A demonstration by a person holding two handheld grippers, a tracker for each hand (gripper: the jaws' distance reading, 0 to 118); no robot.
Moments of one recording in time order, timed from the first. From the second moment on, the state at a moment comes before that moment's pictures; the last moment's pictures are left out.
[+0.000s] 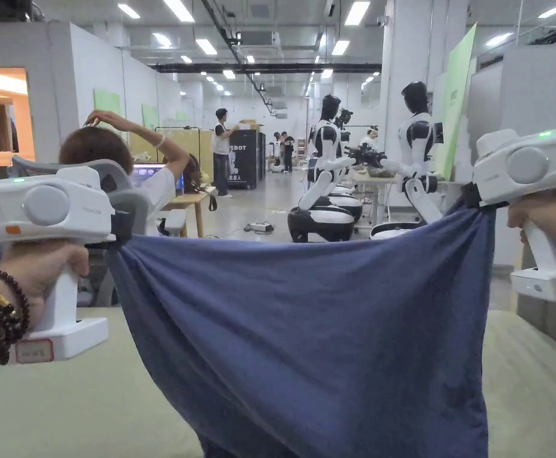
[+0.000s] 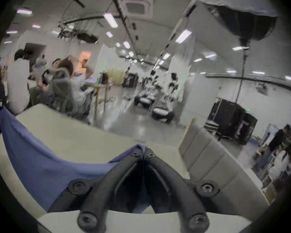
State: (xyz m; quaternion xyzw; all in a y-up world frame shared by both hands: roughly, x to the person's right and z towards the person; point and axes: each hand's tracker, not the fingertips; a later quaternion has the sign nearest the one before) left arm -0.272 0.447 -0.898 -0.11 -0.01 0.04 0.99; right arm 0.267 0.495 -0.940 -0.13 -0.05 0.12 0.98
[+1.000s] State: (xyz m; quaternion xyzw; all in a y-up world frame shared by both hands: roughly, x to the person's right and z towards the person) left arm -0.275 0.431 -0.968 -0.11 -0.01 0.03 0.99; right arm 0.284 0.458 -0.979 -0.11 -0.07 0.05 0.99
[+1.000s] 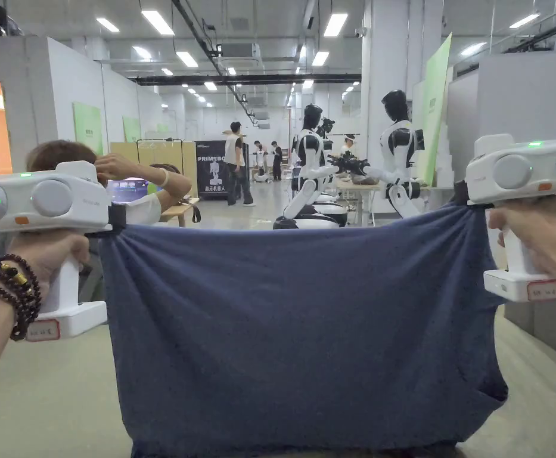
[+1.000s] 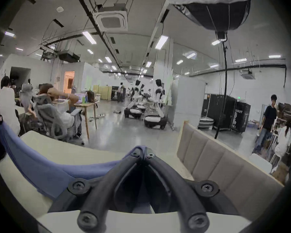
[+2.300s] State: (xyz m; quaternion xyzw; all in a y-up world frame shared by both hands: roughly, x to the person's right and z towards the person) left arm -0.289 0.075 -0.611 -0.33 -0.02 0.02 0.94; right arm 0.290 0.073 -0.629 -0.43 0.01 0.07 0.90
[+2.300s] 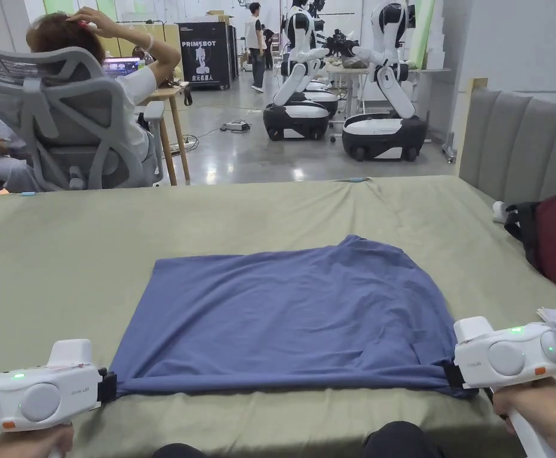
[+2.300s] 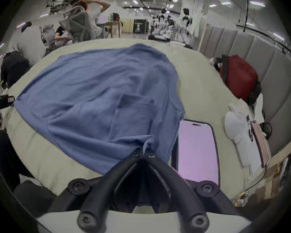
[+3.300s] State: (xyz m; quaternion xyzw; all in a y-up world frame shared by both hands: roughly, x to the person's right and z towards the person) left arm -0.305 0.105 -0.609 -0.32 0.00 0.03 0.95; right arm 0.266 0.150 -0.628 -0.32 0.00 0.01 0.95
